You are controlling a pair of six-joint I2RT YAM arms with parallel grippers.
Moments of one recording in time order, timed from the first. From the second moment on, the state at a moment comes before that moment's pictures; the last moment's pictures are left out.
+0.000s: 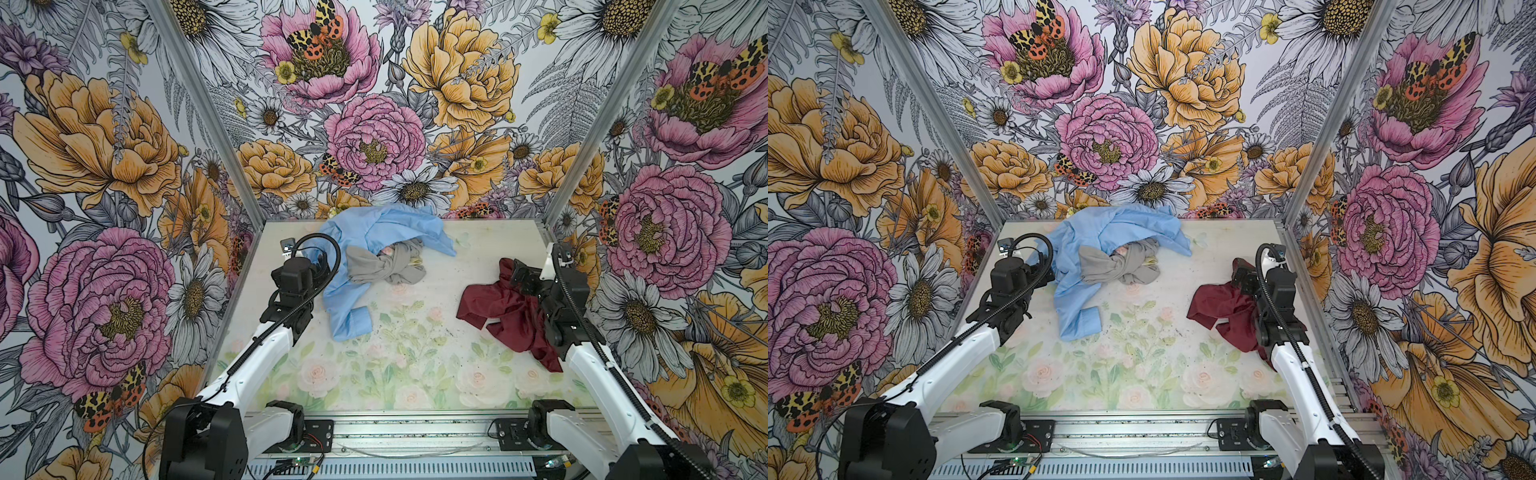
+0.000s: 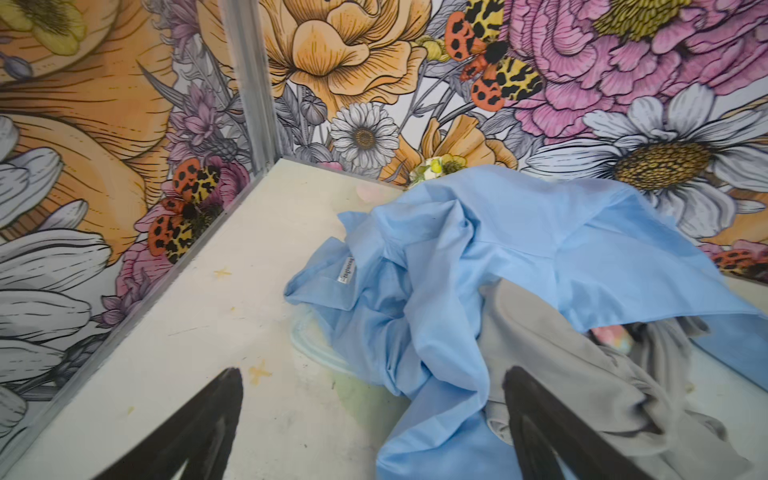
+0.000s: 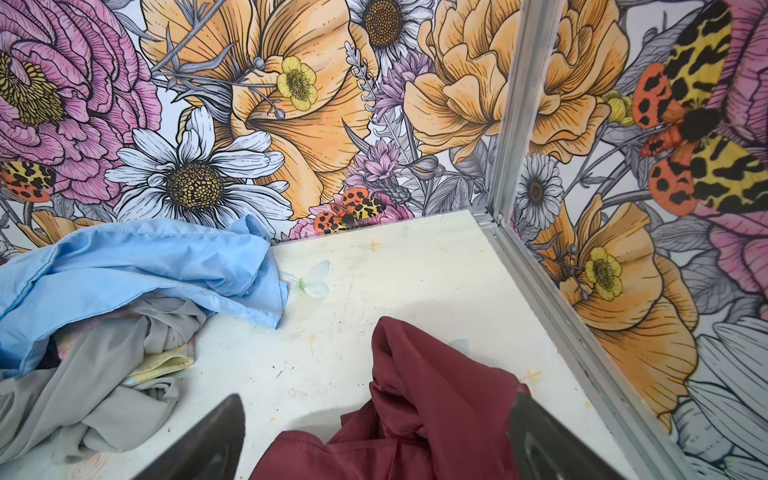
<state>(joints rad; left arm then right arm) -0.19 1.15 0.71 0.07 -0.43 -0.25 -0.02 0.96 0.61 0.06 0.05 0.14</state>
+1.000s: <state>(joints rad) -0.03 1.39 0.50 0.58 -0.27 -0.07 -0.02 1.08 0.37 0.53 0.15 0.08</state>
